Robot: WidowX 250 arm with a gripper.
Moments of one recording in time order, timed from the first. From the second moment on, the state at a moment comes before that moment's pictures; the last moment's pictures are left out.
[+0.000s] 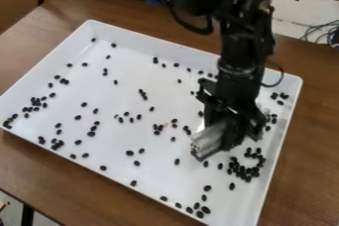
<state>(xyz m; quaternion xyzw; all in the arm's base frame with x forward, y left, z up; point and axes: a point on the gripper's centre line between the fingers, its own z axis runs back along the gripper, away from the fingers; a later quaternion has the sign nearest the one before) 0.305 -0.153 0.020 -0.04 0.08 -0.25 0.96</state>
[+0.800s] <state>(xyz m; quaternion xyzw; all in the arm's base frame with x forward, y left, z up) 0.347 -0.165 -0.001 -0.07 0.11 -0.27 0.95</state>
